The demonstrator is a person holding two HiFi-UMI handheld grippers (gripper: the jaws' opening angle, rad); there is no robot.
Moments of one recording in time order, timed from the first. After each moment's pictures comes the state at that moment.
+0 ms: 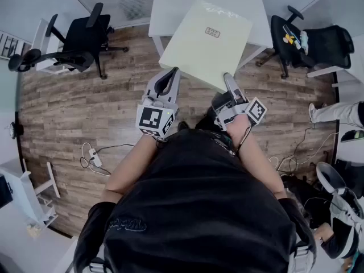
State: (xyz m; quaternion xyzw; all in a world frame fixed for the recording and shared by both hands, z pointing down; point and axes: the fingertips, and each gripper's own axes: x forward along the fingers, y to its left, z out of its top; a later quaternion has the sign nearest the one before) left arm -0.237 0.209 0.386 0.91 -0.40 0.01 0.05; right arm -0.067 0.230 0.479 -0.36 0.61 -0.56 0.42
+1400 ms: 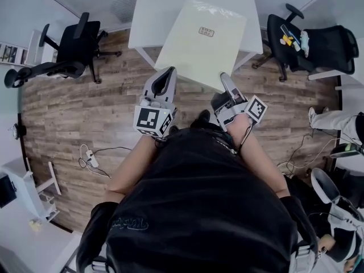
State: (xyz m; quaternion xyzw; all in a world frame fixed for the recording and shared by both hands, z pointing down) left arm -0.107 0.144 0.399 0.90 -0.42 0.01 0.06; right arm 0.055 0.167 0.489 -0.33 0.62 -0.58 0.40
